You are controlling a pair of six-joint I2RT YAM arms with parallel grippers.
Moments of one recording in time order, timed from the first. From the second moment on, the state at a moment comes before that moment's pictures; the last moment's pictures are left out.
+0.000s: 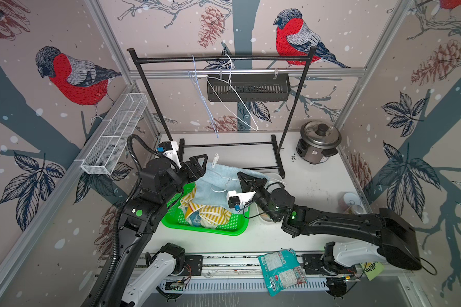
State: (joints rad) left arm -0.30 0.77 1.02 -0.53 0.17 -0.78; right arm 1.20 1.33 0.75 0.66 0.45 -1.29
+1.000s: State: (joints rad) left arm -0.24 0.73 0.58 0.00 0.44 -1.46; right arm 1.21 1.35 0.74 0.74 0.44 -1.30
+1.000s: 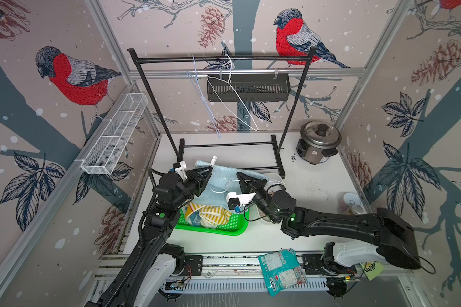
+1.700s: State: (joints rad) left arm -0.24 0.67 0.52 0.07 0.35 -1.69; right arm 1.23 1.37 0.77 0.72 0.38 -1.26
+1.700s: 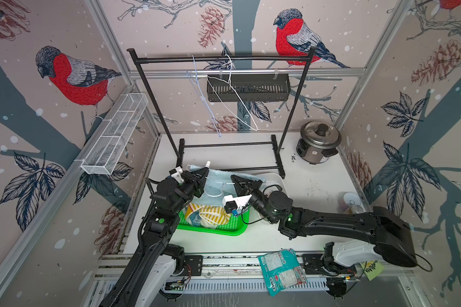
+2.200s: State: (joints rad) left arm -0.24 0.60 0.48 0.06 0.28 -1.75; right arm 1.23 1.19 0.81 0.40 0.31 -1.03
